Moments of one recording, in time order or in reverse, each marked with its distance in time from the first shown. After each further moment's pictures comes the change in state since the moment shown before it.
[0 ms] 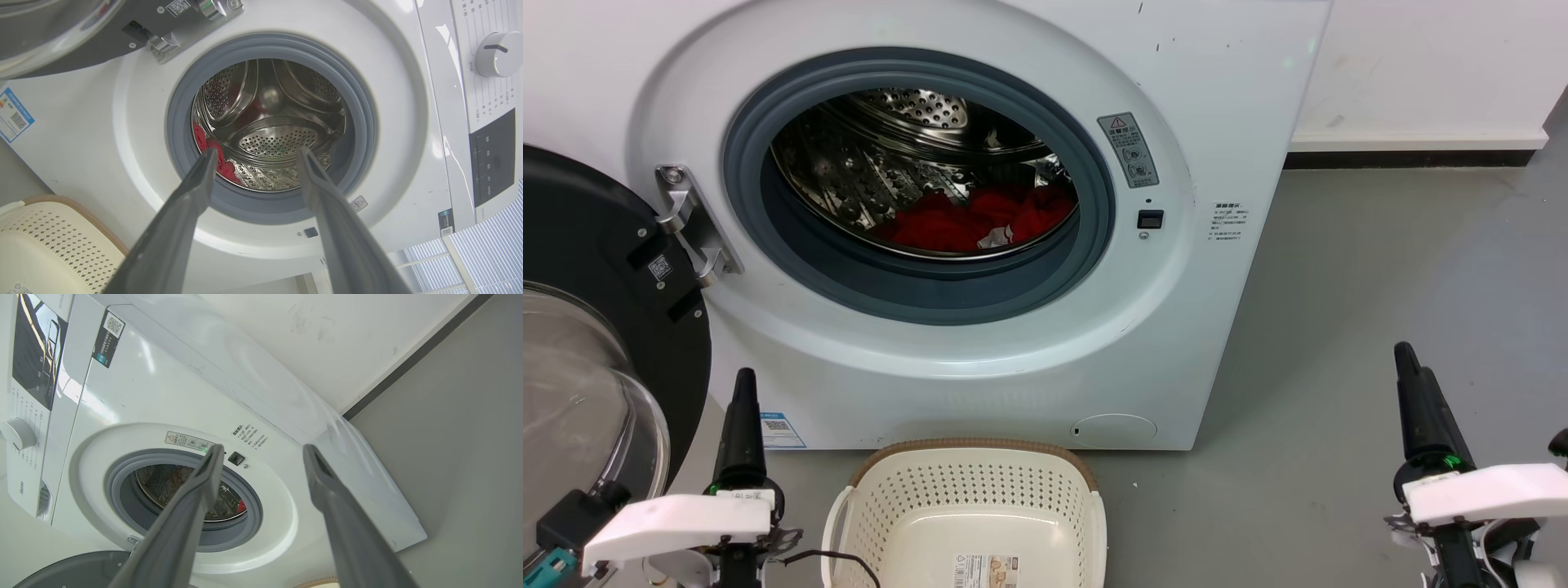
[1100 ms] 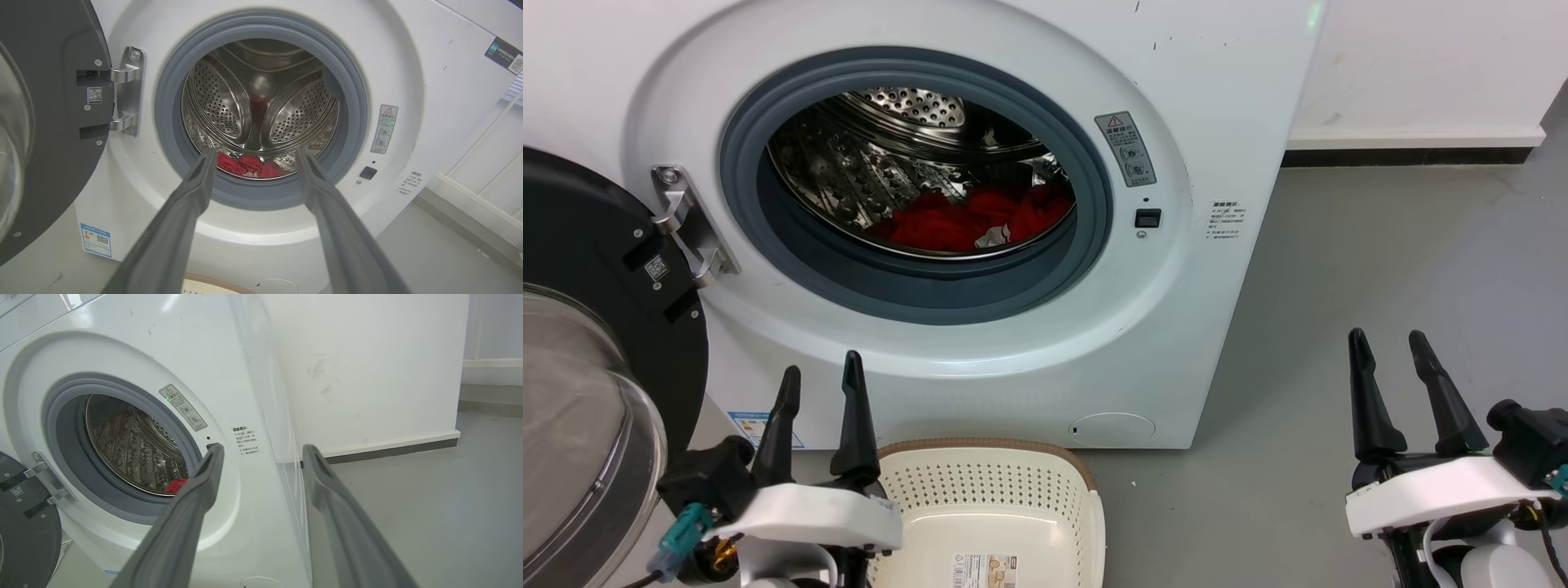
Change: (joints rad) left arm 0.035 0.055 -0.276 -0.174 0.658 0.208 -0.097; right arm 0.001 0.000 0.066 -0.078 -0.631 0.000 -0.099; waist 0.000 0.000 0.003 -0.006
